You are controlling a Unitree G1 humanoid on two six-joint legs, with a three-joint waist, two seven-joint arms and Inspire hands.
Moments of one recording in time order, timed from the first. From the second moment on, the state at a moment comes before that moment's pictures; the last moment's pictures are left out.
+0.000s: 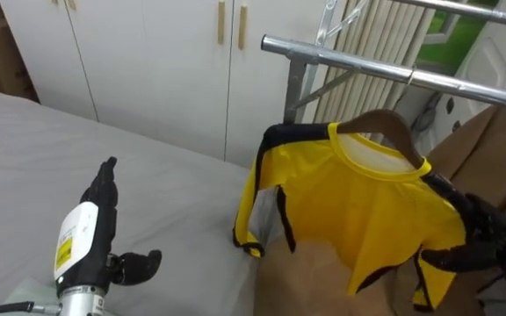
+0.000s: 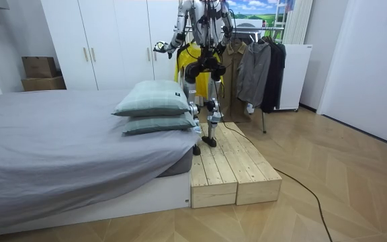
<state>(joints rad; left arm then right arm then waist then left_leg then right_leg) 0.01 0.35 -0.07 0.36 0.46 -0.25 0.48 -0.32 -0.59 0.03 0.95 0.20 -0.12 0.08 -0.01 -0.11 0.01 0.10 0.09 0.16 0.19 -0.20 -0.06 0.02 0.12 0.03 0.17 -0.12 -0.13</state>
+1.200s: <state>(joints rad) 0.09 0.33 -0.11 0.45 0.46 -0.29 0.52 0.08 -0.33 -0.01 0.88 0.16 -0.16 -0.12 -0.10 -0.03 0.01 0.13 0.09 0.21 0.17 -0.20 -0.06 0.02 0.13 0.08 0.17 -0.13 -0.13</state>
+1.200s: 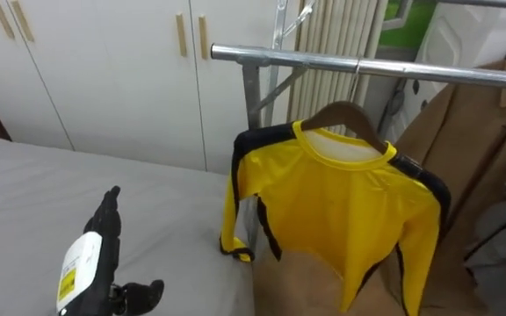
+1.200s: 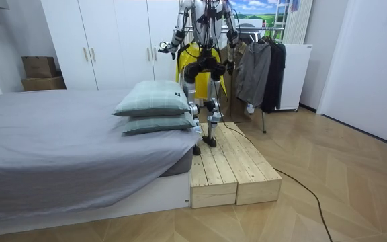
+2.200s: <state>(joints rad) 0.12 0.26 -0.17 0.53 0.49 -0.20 0.49 0.10 -0.26 -0.01 1.35 0.24 -0.06 0.04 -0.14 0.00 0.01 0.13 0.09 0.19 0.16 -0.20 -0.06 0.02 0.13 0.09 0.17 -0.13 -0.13</state>
